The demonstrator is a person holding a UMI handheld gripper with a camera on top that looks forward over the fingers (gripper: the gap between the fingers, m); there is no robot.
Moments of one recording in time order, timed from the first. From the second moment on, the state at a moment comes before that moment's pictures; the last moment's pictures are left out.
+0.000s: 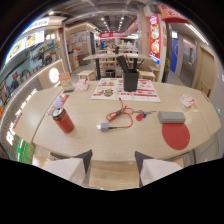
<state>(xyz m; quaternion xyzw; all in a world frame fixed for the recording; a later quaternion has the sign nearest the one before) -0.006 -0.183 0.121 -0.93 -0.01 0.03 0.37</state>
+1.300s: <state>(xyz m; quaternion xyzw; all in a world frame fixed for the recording) 0.273 -0.098 0.033 -0.94 -0.01 0.00 0.34</state>
